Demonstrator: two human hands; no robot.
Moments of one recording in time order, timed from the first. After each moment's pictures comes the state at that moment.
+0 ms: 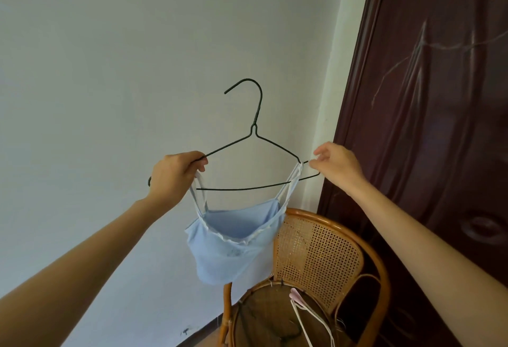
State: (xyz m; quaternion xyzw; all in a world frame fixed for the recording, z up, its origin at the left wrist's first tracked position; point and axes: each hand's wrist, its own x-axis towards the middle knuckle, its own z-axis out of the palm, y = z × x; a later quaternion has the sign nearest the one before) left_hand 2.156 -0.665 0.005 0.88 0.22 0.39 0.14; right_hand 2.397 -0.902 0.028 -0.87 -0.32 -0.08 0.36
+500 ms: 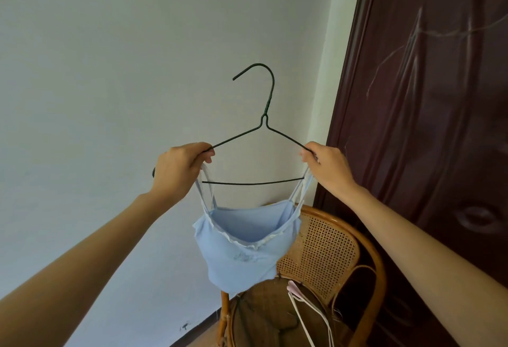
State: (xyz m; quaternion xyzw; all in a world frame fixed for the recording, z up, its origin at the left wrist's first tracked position) left_hand 2.180 -0.678 0.011 0.89 0.15 0.42 0.11; right_hand 2.412 -0.899 0.002 -0.81 -0.45 -0.21 0.30
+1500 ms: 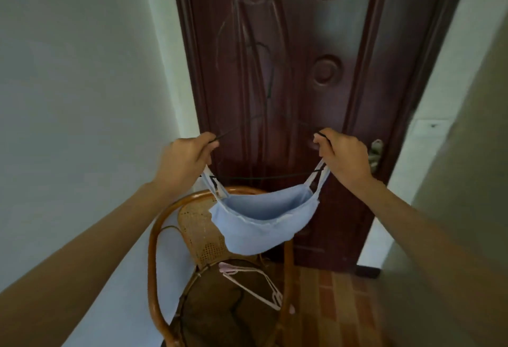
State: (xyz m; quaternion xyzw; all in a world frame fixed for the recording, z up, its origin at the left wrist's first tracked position) left_hand 2.339 -0.781 0.004 0.90 -0.21 0.34 0.17; right_hand 2.364 -1.108 -0.028 -0.89 -0.09 -0.42 0.15
